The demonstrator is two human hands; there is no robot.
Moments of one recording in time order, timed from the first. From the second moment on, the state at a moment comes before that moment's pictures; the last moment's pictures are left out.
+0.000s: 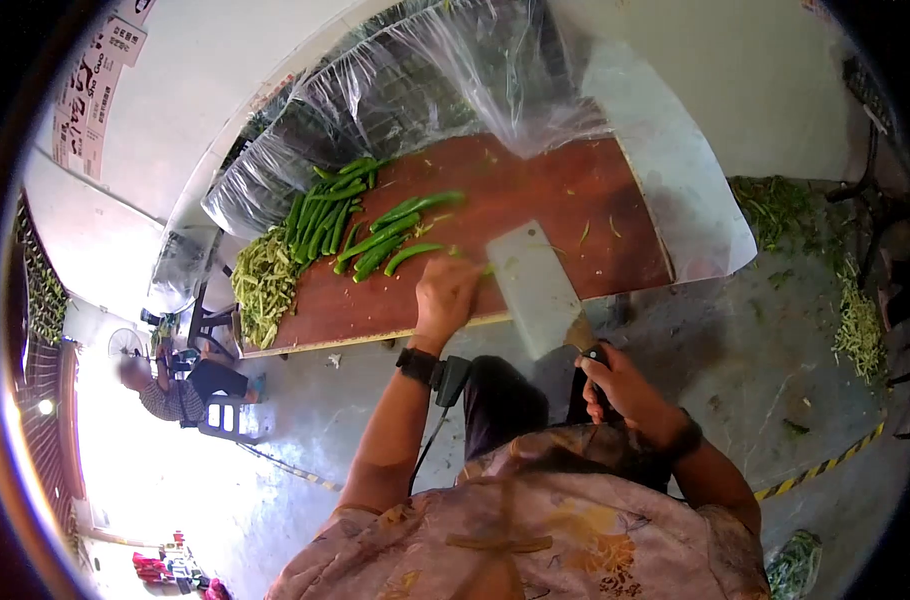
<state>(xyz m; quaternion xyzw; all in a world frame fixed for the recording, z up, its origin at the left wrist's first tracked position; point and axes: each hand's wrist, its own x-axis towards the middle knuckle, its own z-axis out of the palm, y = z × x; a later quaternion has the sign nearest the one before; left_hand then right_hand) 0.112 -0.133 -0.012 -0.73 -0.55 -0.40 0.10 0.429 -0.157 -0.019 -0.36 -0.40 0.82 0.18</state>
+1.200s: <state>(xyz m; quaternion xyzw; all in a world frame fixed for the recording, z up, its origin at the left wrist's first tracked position) 0.090 -0.131 -0.003 -0.73 -0.56 -0.39 0.05 0.408 -0.176 -0.005 -0.39 -0.36 0.83 0.19</state>
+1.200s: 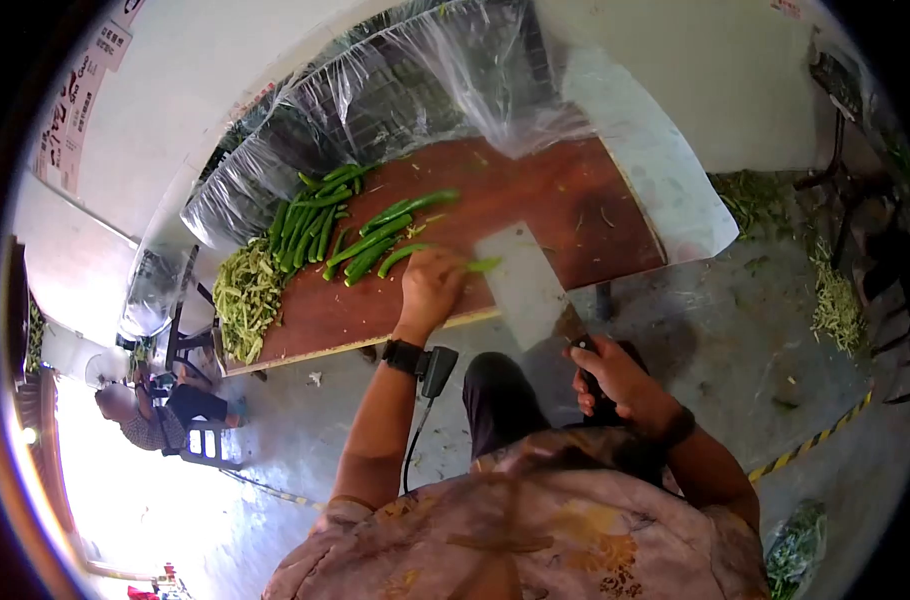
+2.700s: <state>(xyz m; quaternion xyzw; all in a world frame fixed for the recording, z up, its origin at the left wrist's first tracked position) 0.110 -0.135 -0.017 -0.69 -0.58 -0.42 0.12 0.409 -0.160 -0.013 -0.38 -0.45 0.79 0.16</state>
